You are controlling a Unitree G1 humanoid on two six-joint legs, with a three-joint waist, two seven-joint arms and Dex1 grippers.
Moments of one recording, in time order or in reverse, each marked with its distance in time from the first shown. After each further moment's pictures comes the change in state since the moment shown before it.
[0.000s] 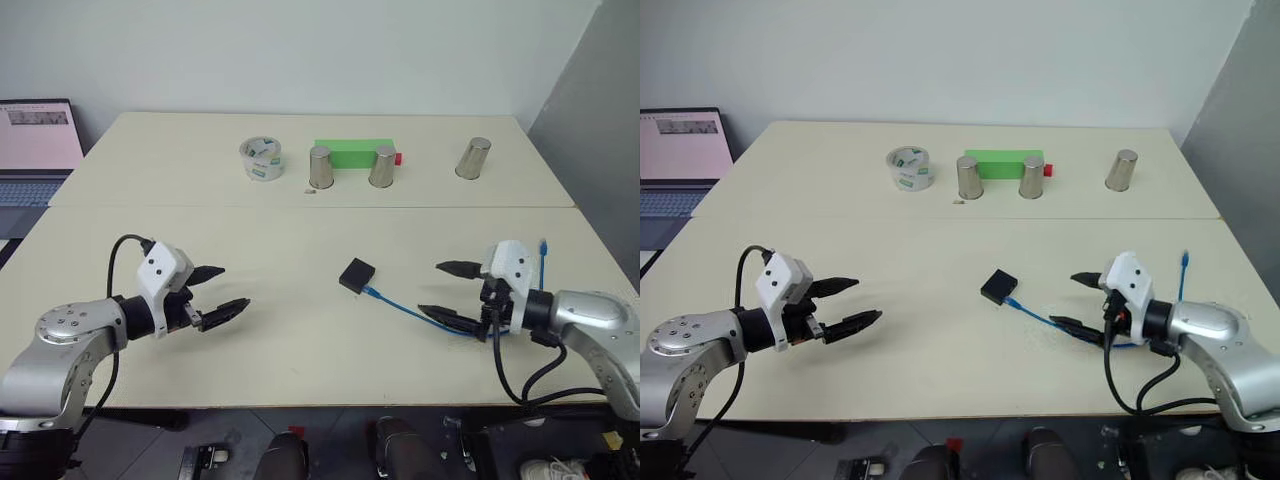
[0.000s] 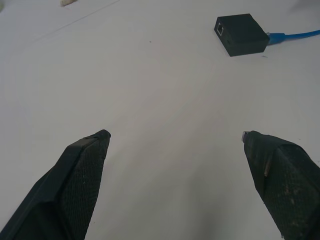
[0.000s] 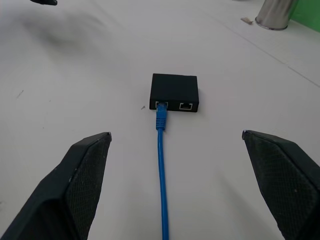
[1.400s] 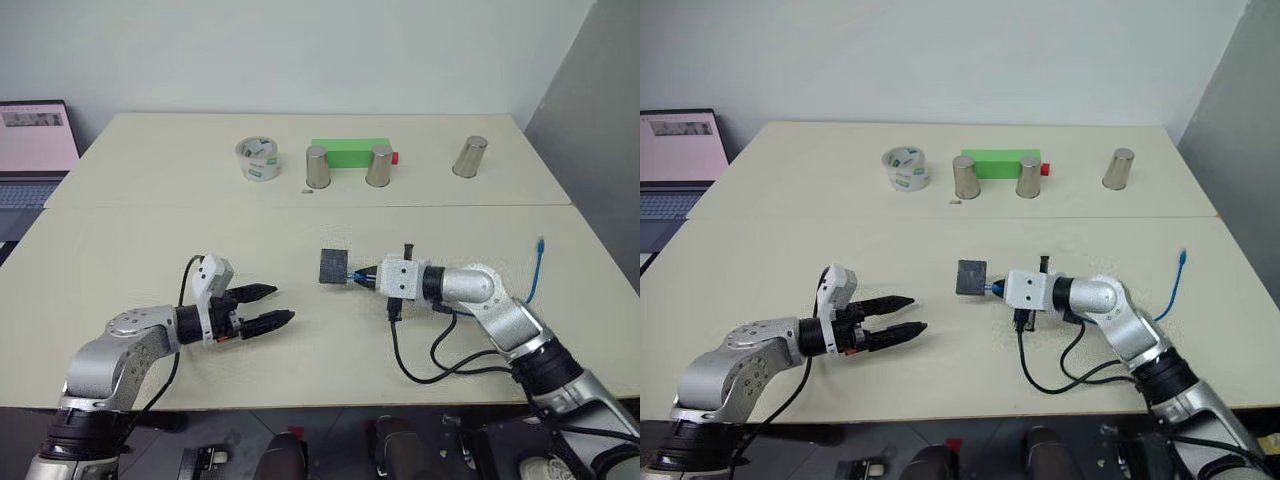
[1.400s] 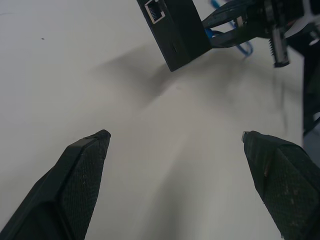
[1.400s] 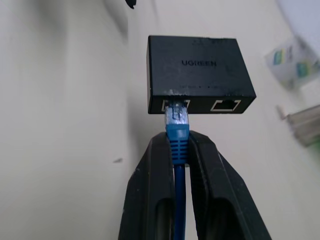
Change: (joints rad) left arm -0.130 -0.154 -0.114 0.112 -0.219 0.201 -0.078; right arm -0.438 0.160 0.439 0.531 -0.606 -0.835 -0.004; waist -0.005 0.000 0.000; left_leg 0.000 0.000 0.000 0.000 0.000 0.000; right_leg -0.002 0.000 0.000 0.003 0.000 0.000
